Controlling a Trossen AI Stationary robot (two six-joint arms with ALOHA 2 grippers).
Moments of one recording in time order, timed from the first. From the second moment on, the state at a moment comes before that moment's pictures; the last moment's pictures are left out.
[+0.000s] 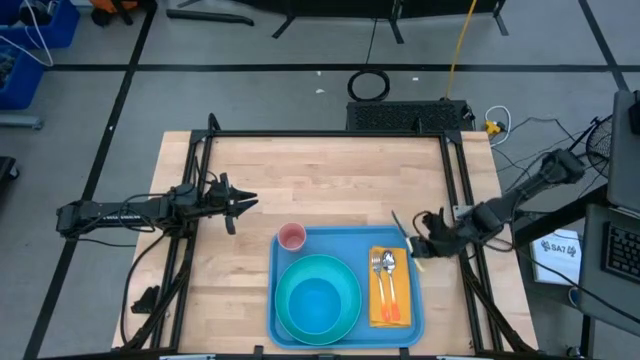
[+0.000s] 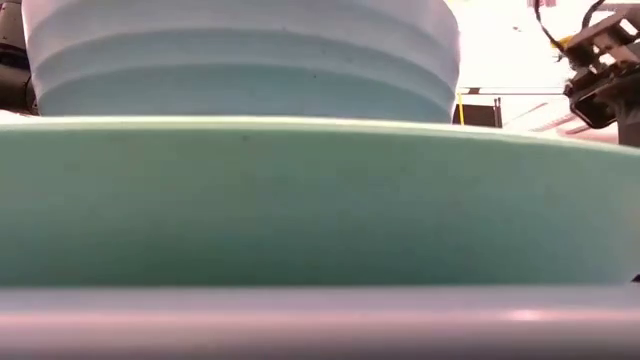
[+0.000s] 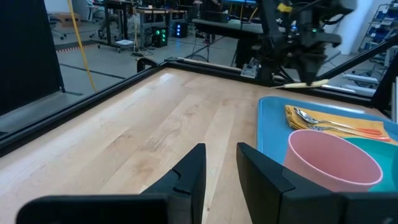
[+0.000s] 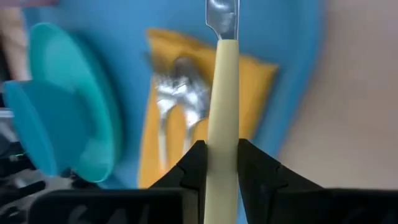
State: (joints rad) left arm 0.13 0.29 0.02 0.16 -0.09 -0.14; right arm 0.57 0.77 0.44 -0.62 0.14 1.88
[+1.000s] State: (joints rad) left arm 0.13 0.29 0.02 0.16 -0.09 -0.14; right arm 0.85 1.53 1.09 -1.04 -0.07 2.24
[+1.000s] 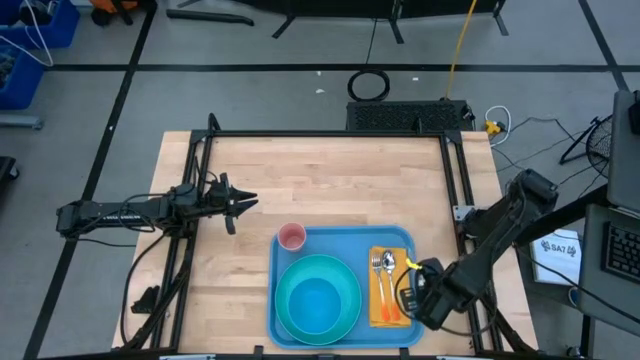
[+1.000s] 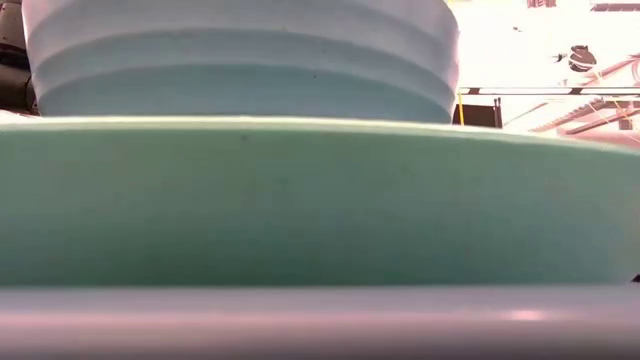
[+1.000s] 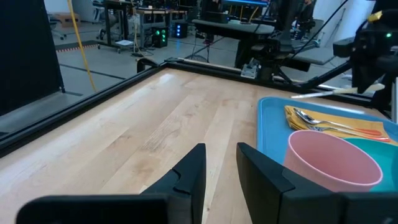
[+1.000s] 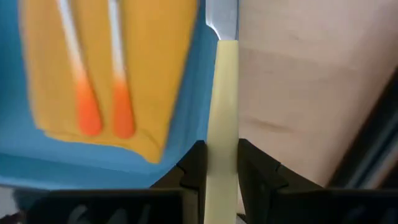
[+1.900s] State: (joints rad) left arm 0.13 0.29 0.02 0.16 -0.09 -0.14; right arm 0.80 1.68 1.09 -0.89 0.05 2.27
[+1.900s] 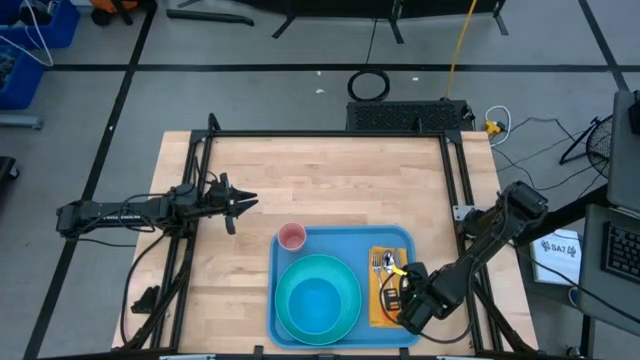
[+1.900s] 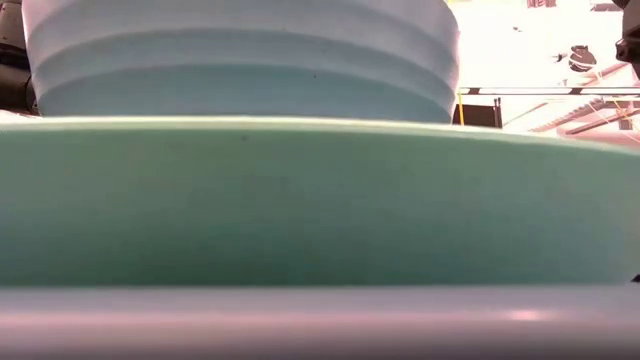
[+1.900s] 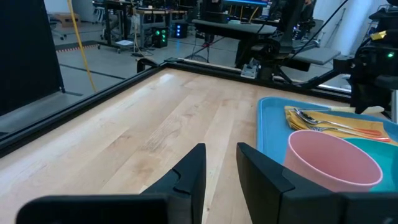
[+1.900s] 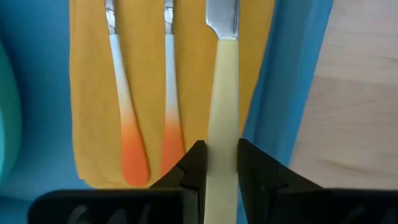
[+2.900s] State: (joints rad) left arm 0.13 0.29 0.02 0.16 -0.09 -0.14; right arm 0.80 1.68 0.97 -0.69 0.05 2.27
